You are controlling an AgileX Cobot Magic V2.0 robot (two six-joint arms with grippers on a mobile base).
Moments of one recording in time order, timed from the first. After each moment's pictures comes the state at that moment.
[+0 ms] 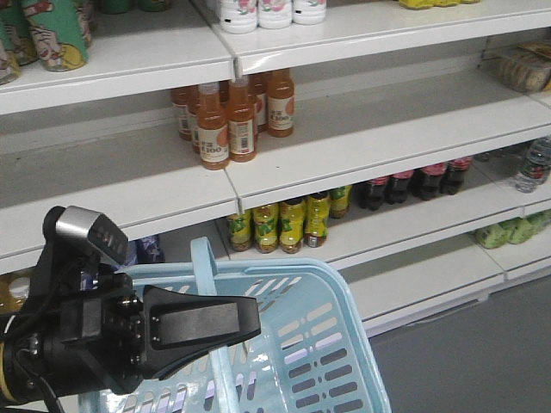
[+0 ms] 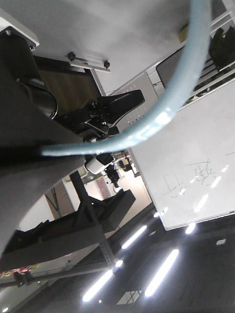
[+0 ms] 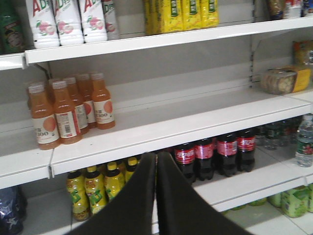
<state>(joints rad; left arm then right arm) -0.44 1.20 -0.50 1.12 -1.15 -2.04 0.01 -0.01 0.03 -0.03 0.03 0.16</state>
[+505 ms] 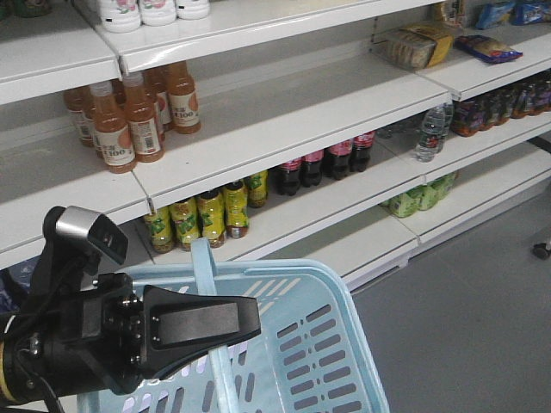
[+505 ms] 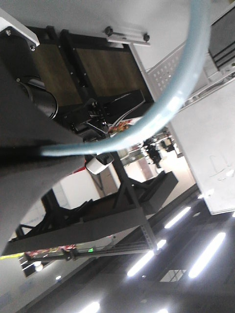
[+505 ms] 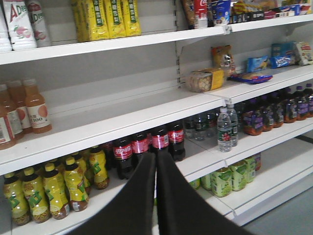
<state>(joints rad) -0.44 1.20 -0.50 1.12 -1.15 -2.04 0.01 -0.01 0.03 -0.03 0.03 0.16</state>
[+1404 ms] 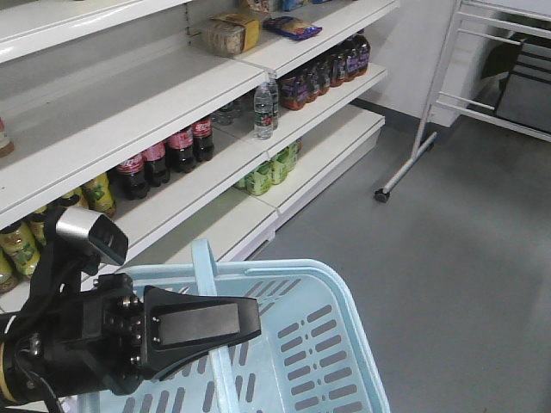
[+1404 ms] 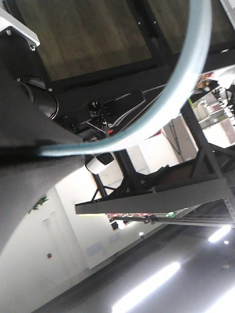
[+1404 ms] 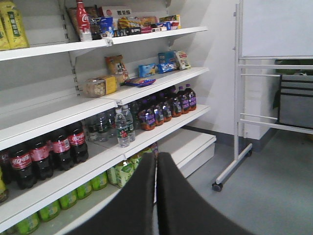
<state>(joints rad) -0.44 1.20 -0.50 1.12 -1.15 -2.04 0.01 -0.01 0.03 -0.03 0.03 0.16</state>
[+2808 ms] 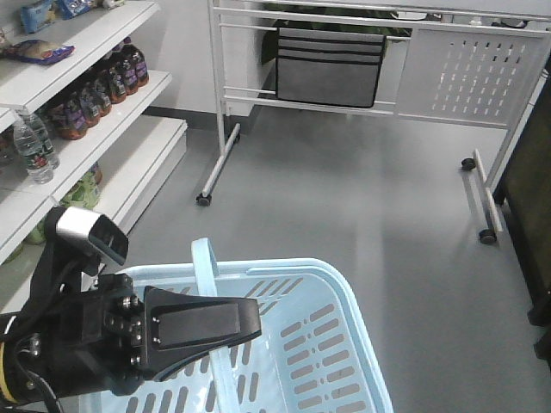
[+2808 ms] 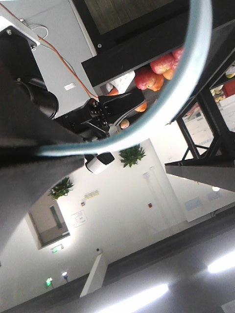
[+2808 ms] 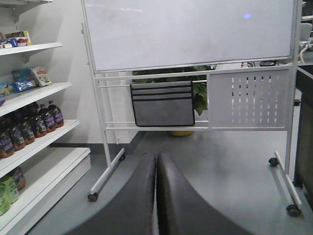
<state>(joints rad) -0.44 1.20 -0.50 1.12 -1.15 -2.04 0.01 -0.01 0.03 -0.03 0.04 0.16</state>
